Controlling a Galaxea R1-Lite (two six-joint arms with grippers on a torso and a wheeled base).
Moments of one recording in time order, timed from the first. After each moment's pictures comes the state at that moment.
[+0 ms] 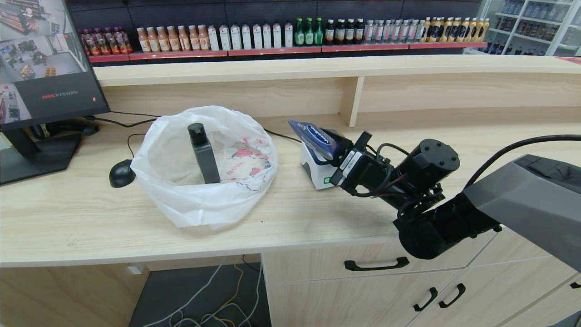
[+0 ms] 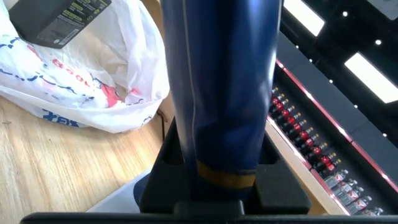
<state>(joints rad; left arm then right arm) 0.00 0.00 0.00 0.00 0.01 -0.01 0.47 2.21 -1.11 -1.57 0.48 -0.89</state>
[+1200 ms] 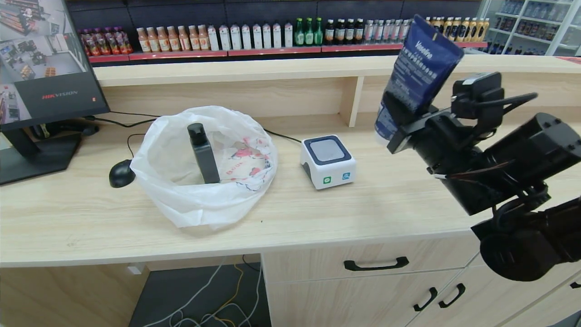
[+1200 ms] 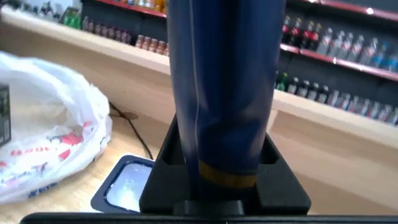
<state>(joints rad) 0.00 0.00 0.00 0.00 0.01 -0.01 0.44 1.84 -0.81 -1.57 0.01 -0.27</state>
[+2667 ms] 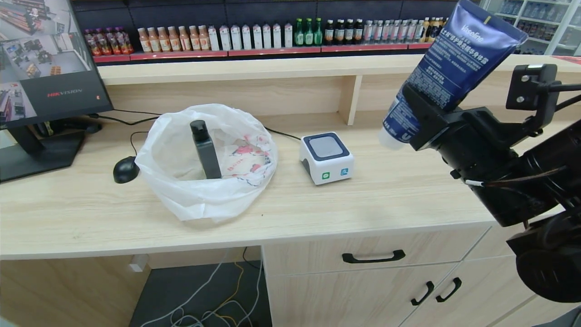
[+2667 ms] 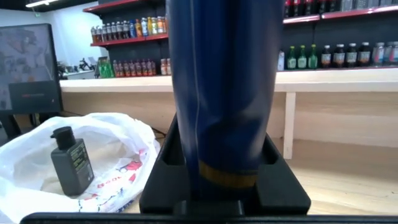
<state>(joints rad) 0.00 0.00 0.00 0.00 0.01 -0.01 0.45 1.73 -0.71 -1.57 0.01 0.01</state>
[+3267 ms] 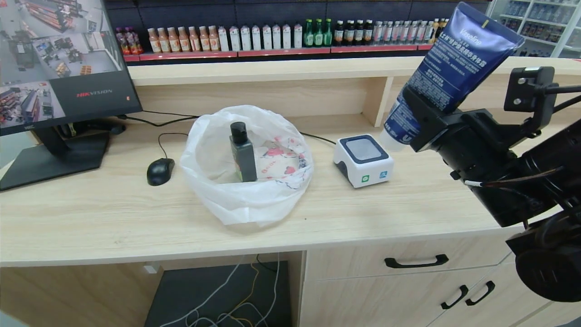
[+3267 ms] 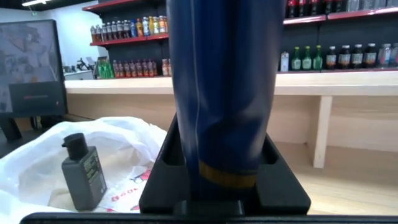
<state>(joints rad) 0.00 0.00 0.00 0.00 0.01 -0.02 0.44 1.73 -0.70 -1.57 0.01 0.00</state>
